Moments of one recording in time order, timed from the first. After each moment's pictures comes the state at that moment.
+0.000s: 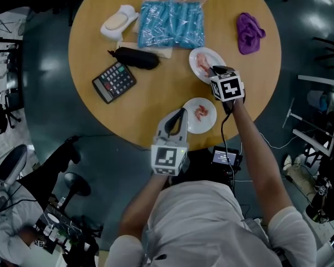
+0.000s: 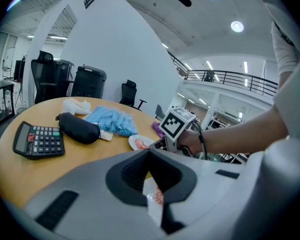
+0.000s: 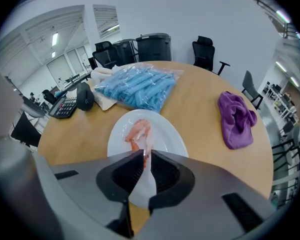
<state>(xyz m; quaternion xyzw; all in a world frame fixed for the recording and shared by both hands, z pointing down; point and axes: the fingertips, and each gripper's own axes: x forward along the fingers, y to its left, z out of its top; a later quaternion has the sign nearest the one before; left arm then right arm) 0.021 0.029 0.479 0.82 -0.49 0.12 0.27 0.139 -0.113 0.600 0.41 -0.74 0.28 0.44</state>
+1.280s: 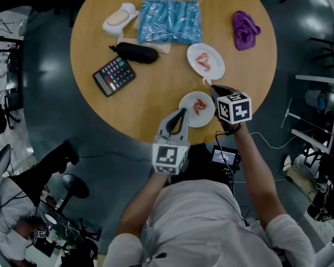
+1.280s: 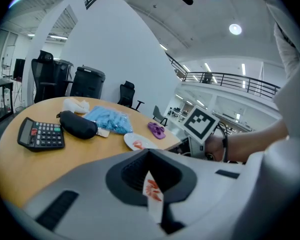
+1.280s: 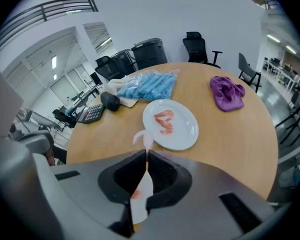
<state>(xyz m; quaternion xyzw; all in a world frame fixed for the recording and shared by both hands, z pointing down) 0.029 0.060 0.474 0.82 -0.48 0.11 0.28 0.139 -0.016 0.558 0.40 -0.76 0.36 0.37</state>
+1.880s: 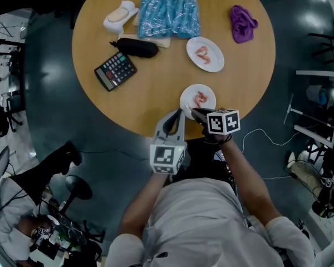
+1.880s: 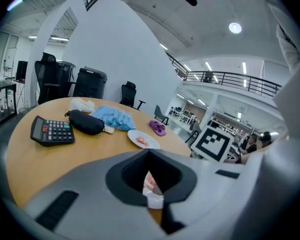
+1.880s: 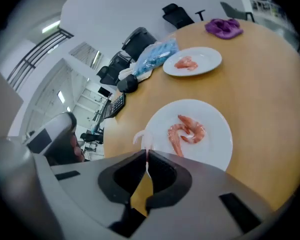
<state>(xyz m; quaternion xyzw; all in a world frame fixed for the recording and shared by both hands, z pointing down) 0.015 0.089 0.473 0.82 -0.49 0.11 0.27 0.071 0.109 0.587 0.31 -0.72 0.56 0.26</state>
